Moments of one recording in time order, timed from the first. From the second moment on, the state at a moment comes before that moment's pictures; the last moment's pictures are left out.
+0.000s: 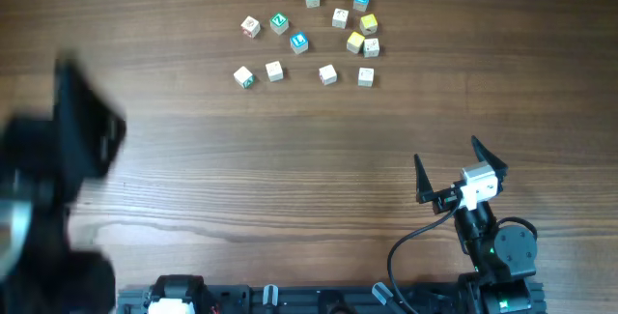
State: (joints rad) left arm -0.04 0.83 1.28 0.61 0.23 0.11; right arm 0.14 0.02 0.01 0.00 -0.13 -0.16
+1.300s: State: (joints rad) left arm -0.05 1.40 1.33 -0.80 0.68 0.23; right arm 0.14 0.02 0.01 0.00 -0.13 -0.16
